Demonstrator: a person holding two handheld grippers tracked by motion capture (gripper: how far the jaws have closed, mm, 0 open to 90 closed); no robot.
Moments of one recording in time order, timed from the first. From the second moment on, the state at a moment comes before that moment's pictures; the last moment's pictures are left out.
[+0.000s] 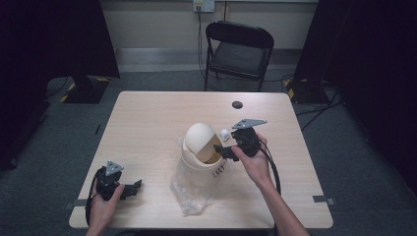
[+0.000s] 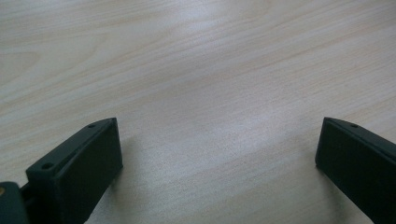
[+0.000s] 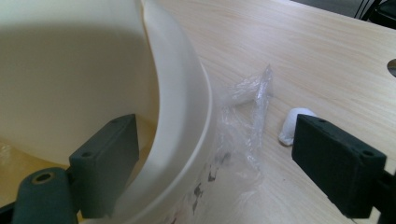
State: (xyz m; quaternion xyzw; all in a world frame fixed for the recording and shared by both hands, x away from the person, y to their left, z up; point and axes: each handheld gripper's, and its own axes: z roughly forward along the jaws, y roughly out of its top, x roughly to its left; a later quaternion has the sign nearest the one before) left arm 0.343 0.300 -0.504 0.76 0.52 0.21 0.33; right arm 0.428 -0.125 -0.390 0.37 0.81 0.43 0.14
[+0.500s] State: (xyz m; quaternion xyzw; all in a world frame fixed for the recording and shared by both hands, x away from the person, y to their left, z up) left arm 0.343 0.300 -0.504 0.76 0.52 0.21 0.33; right arm 0.440 -0.115 -0.399 0.38 0.81 0.42 0.13
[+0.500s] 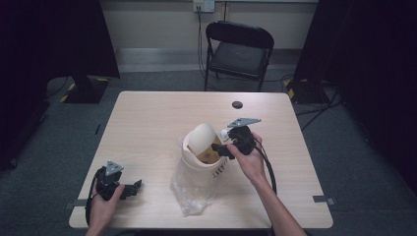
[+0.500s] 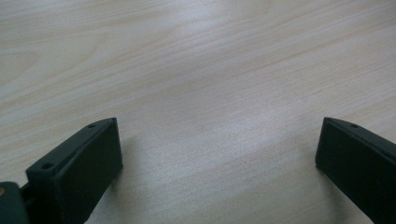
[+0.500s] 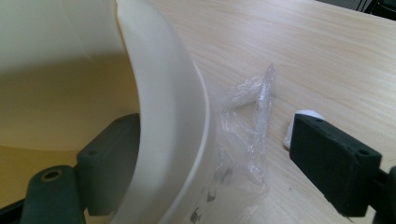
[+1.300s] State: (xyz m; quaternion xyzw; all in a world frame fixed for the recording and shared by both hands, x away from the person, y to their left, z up) left arm 0.343 0.300 -0.504 0.76 0.52 0.21 0.33; right arm 0.417 -0.156 -0.366 0.36 0.80 0.46 0.15
